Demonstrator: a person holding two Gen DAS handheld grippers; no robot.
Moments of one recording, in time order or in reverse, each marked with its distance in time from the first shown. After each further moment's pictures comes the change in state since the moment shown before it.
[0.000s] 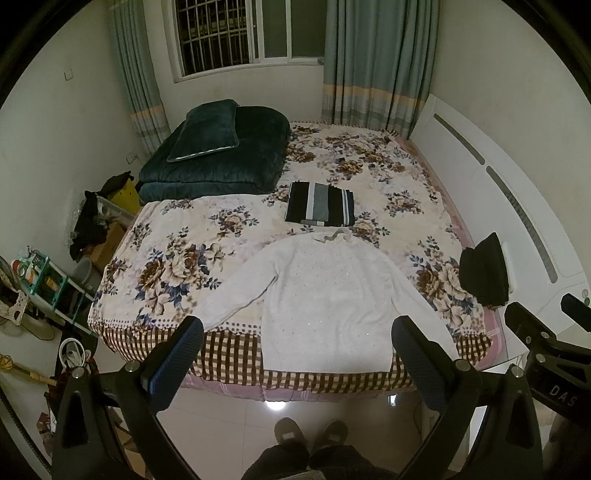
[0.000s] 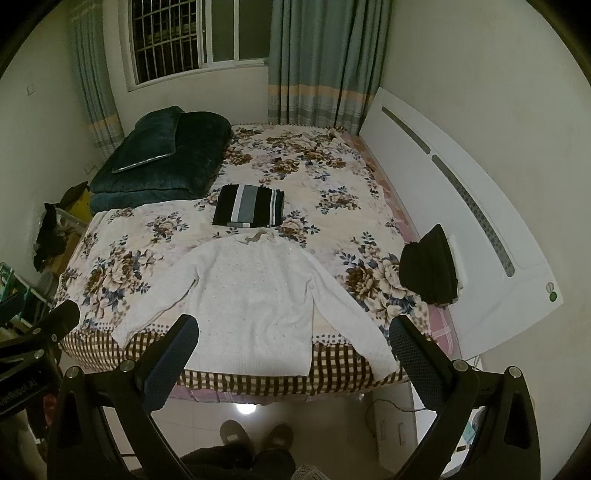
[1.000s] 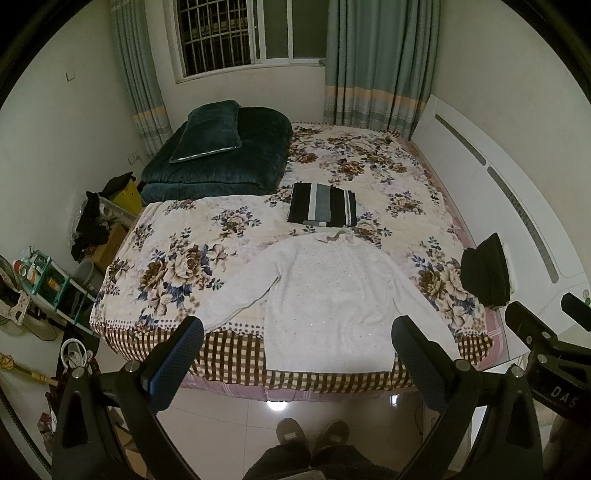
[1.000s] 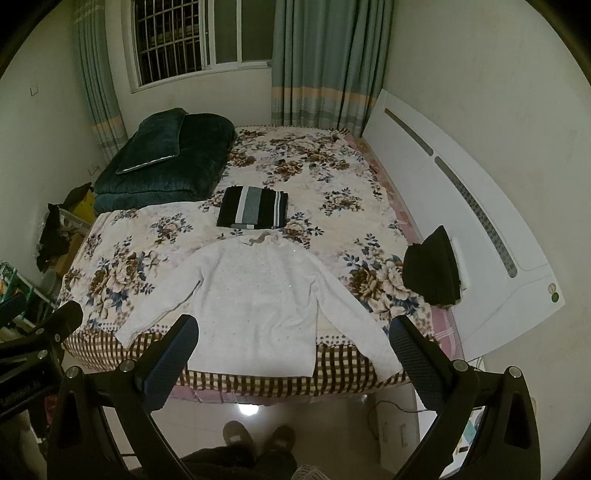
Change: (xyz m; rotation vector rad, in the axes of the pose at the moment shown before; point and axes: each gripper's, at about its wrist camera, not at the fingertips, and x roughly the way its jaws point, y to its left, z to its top) left arm -0.001 0.004 -0.001 0.000 -0.006 -0.002; right arm -0.011 0.018 0.004 -0.004 -0.011 0.008
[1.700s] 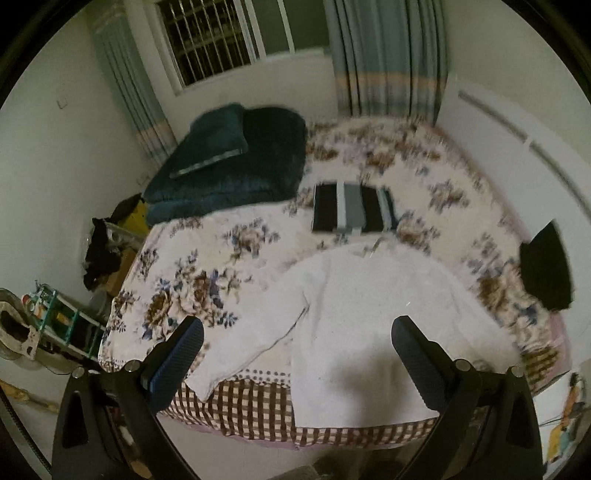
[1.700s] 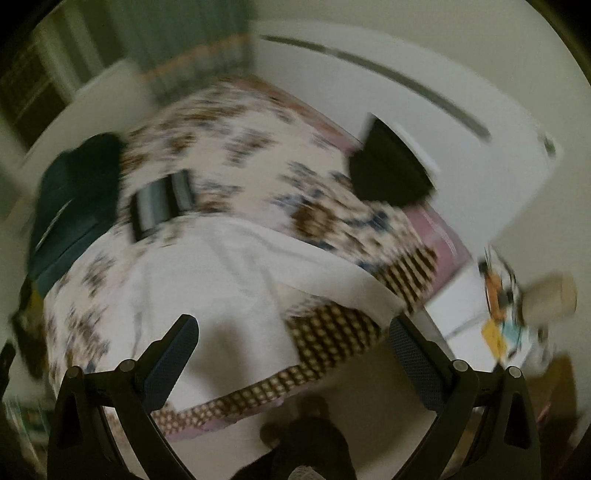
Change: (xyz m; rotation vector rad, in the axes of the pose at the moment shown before) left arm 0.214 -0.022 0.042 0.093 -0.009 0.156; right arm 0.207 -0.159 -0.047 0.525 0.219 -0.144
